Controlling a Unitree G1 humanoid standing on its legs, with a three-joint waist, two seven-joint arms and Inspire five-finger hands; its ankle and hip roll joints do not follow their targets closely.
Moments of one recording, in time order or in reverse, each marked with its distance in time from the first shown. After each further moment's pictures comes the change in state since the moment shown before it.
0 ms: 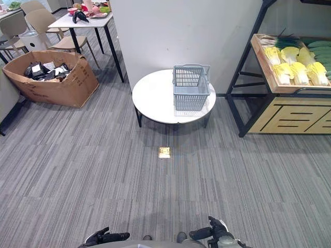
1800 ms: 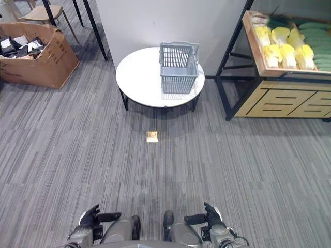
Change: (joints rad) left arm -0.151 0.024 0.028 0.043 -0.013 -0.113 0.164; right arm -0.089 0.034 0.000 0.012 0.042 -0.035 -0.089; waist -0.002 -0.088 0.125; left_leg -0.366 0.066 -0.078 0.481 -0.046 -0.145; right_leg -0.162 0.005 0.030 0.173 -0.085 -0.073
